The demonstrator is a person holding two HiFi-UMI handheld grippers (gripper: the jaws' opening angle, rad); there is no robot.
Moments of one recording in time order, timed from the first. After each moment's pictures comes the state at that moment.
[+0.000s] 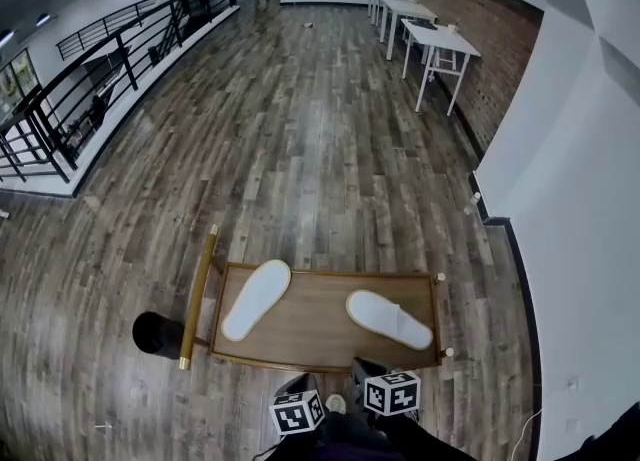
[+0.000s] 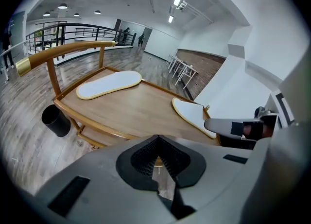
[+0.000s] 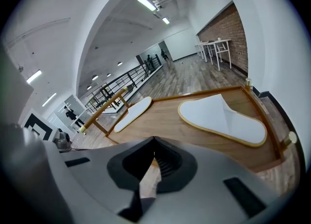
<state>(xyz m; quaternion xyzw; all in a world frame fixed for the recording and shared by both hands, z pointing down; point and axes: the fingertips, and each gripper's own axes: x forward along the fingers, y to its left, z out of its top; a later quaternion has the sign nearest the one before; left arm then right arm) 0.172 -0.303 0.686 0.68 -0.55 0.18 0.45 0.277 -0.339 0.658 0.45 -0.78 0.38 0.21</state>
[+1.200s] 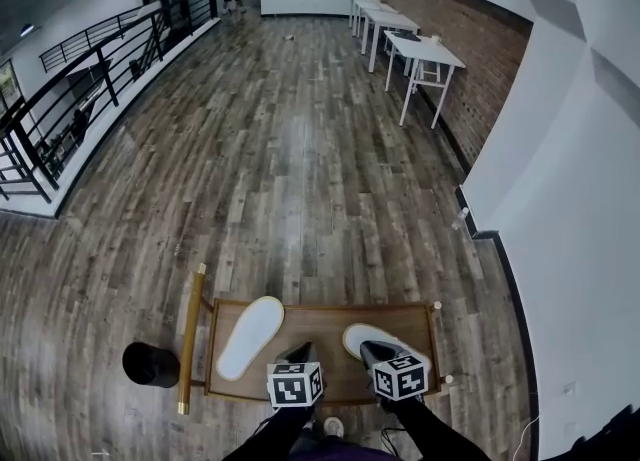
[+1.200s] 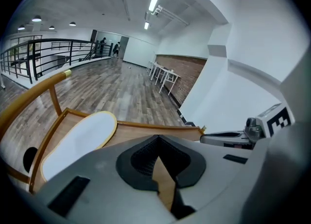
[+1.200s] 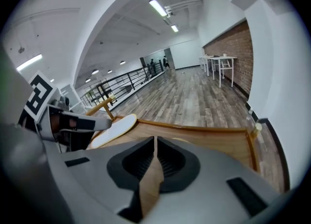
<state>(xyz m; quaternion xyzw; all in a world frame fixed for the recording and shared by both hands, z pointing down) 0.184 -0.476 0.629 0.77 -0.49 0.18 0.36 0.305 -0.468 0.640 0.47 -0.79 0.30 0.25</state>
